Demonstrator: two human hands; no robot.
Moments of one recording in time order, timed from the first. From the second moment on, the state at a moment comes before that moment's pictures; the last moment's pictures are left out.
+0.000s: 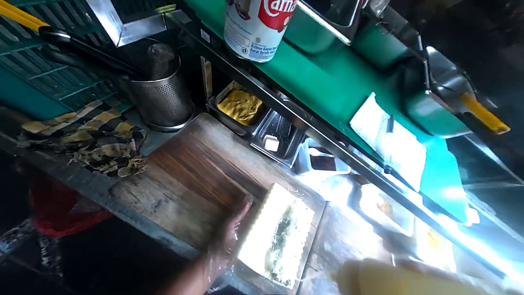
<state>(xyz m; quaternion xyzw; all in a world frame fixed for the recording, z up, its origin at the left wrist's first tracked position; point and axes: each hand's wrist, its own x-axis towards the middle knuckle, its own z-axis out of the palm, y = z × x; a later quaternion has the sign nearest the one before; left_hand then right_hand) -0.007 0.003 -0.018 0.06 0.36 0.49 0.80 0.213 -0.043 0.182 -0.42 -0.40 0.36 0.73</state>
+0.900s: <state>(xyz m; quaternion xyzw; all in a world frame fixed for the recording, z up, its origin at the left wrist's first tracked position) 0.000 -0.001 -0.008 0.09 0.36 0.48 0.79 0.232 -0.054 0.194 -0.49 -0.34 0.29 0.75</state>
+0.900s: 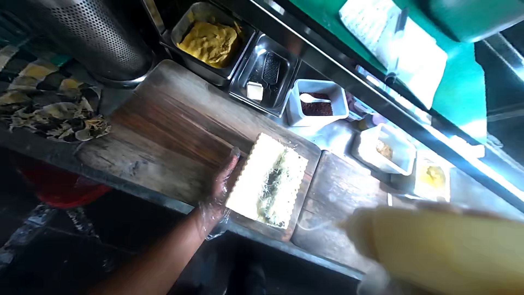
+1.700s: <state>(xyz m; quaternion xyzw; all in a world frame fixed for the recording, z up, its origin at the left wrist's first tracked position) 0.036 0.005 0.050 0.51 0.47 0.36 0.62 0.235 -0.074 0.133 -0.39 0.14 0.47 0.78</state>
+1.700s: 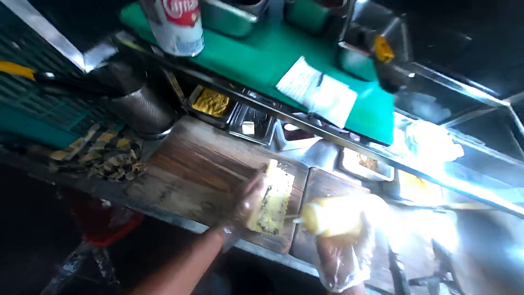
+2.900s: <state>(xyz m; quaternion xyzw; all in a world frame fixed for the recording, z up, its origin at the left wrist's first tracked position) 0.065 0.012 0.035 0.53 0.54 0.29 0.58 0.302 -0.141 0.218 -0.33 -0.35 0.40 0.78</state>
